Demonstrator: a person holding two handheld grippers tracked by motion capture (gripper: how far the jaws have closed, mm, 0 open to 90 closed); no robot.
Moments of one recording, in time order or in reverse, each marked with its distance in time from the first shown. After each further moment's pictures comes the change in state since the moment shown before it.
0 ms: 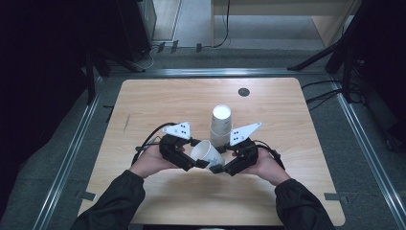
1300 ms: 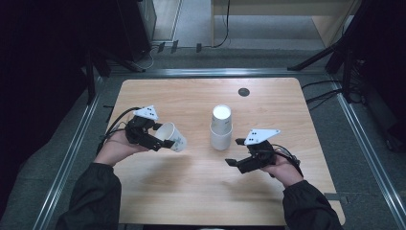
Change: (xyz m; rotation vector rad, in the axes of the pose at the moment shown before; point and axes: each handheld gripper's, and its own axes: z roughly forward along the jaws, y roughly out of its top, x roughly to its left) left arm 0.051 -0.028 -0.081 0.179 0.313 -0.150; right arm 0.001 -0.028 -0.031 0.004 -0.393 0.065
